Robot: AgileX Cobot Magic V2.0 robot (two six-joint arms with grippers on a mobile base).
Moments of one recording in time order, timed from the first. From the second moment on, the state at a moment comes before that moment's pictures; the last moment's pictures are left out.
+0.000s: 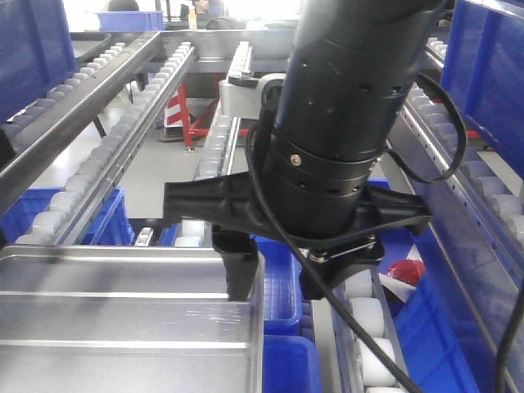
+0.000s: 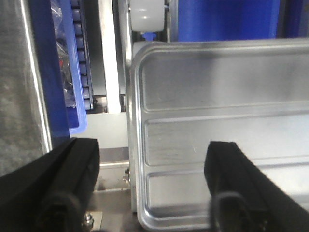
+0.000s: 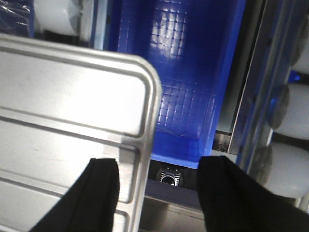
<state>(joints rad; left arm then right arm) -0.35 1.36 -0.80 -0.01 0.77 -0.18 0.86 1.70 -1.02 -0.21 0.54 0.93</state>
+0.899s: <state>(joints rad) -0.35 1.47 -0.72 -0.03 0.60 -0.18 0.86 1.77 -1.02 -0.18 0.50 0.93</state>
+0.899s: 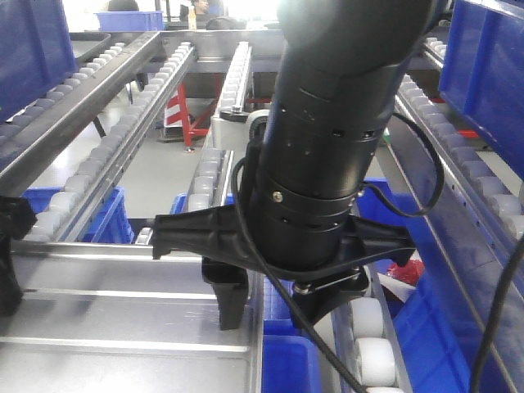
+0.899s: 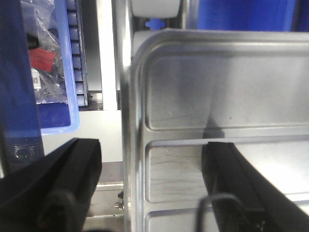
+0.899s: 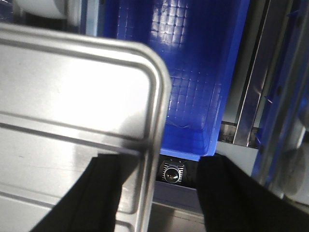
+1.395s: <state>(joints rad) -0.35 1.48 -0.72 -0.03 0.58 -0.18 0.86 1.77 -1.03 -0.18 0.50 0.93</state>
